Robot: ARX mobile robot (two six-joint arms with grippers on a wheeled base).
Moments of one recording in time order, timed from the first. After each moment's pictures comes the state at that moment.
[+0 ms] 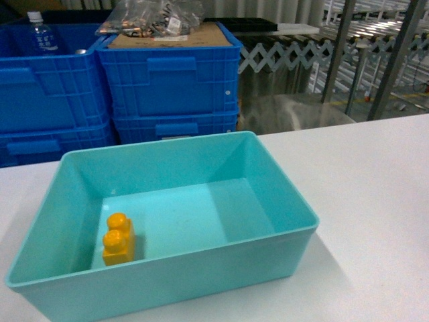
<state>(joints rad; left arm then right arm) 0.00 0.01 0.02 0.00 0.00 0.00 0.00 0.00 0.01 0.00 0.00 0.01</state>
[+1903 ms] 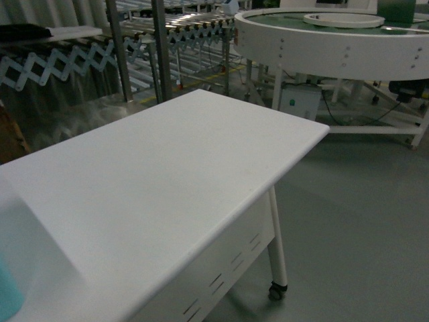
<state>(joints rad) 0.00 0.01 0.02 0.00 0.00 0.00 0.00 0.00 0.01 0.00 0.00 0.01</state>
